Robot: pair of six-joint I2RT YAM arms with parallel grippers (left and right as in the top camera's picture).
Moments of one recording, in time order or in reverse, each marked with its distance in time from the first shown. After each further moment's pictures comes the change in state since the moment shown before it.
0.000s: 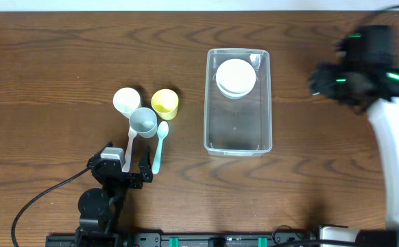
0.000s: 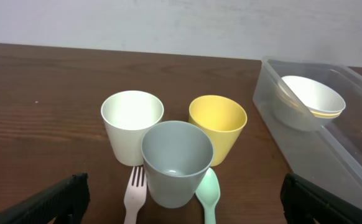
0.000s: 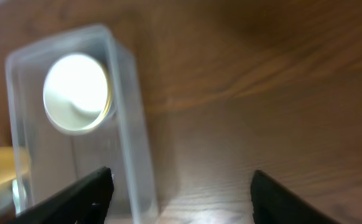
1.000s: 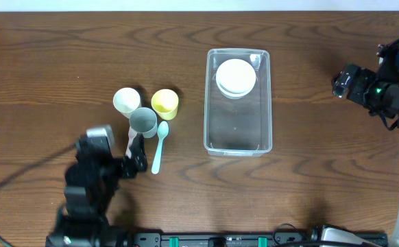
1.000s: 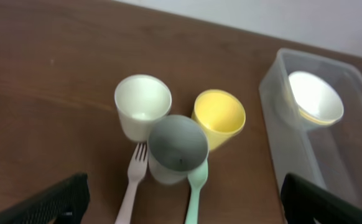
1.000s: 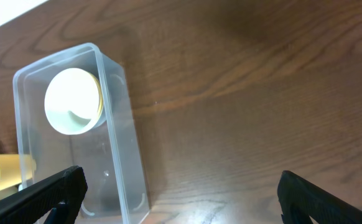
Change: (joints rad) left arm 0.000 0.514 0.502 -0.283 -0.044 -0.139; right arm -0.141 -0.081 -0.001 -0.056 -0.071 -0.079
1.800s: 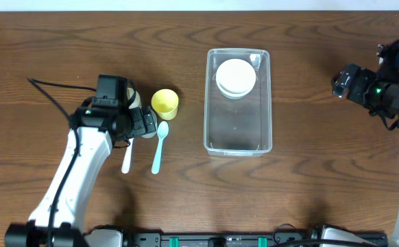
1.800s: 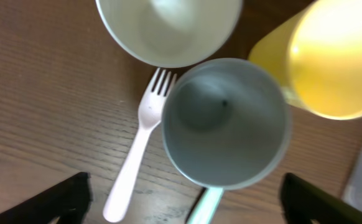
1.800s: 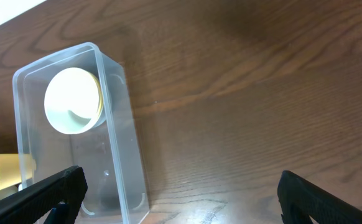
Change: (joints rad) left arm 0.000 0.901 0.414 -0.264 -0.029 -0.120; right arm 0.000 0.000 -0.001 0.000 0.000 0.000
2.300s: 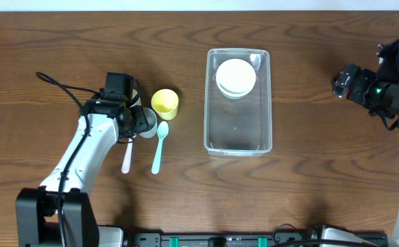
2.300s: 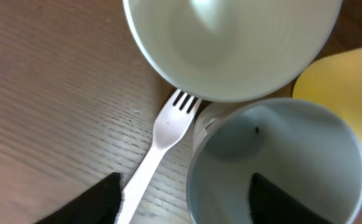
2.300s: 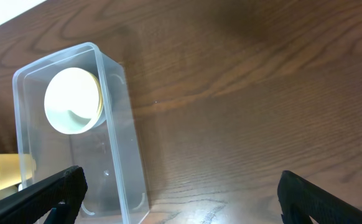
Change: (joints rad) left arm 0.000 0.122 0.000 0.058 -0.075 -0.111; right arm 0.000 0.000 0.000 0.000 0.000 0.000
